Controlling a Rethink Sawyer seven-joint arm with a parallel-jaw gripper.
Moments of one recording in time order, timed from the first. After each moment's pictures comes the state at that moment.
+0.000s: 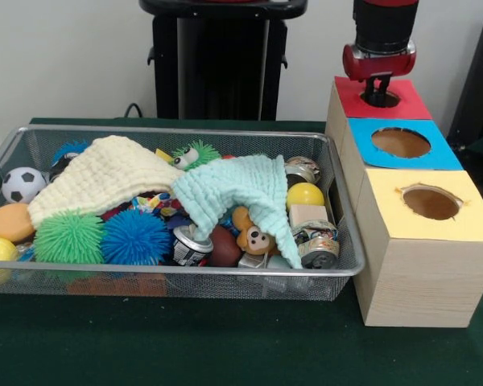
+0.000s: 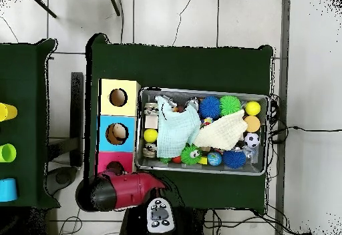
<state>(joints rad) 0.00 -0.73 0.12 2.12 -0.02 0.24 1.73</state>
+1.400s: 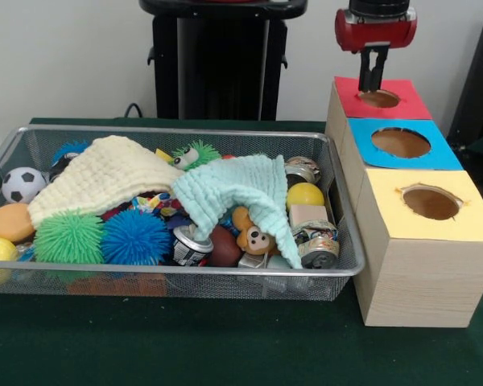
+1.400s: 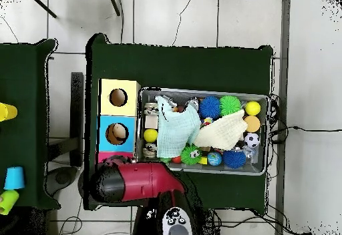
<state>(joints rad) -0.07 -0.88 0.11 2.05 -0.02 0.41 1.73</state>
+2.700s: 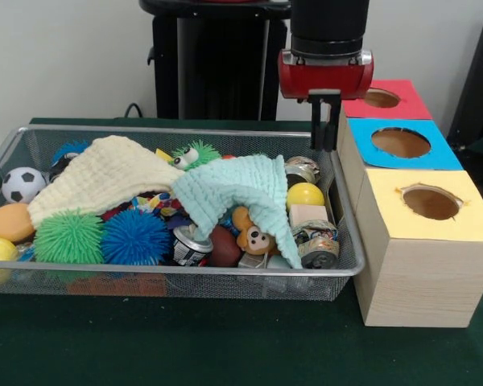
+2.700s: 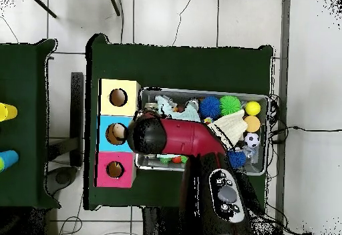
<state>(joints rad) -0.22 -0.75 0.11 1.75 -0.05 0.43 1.73</state>
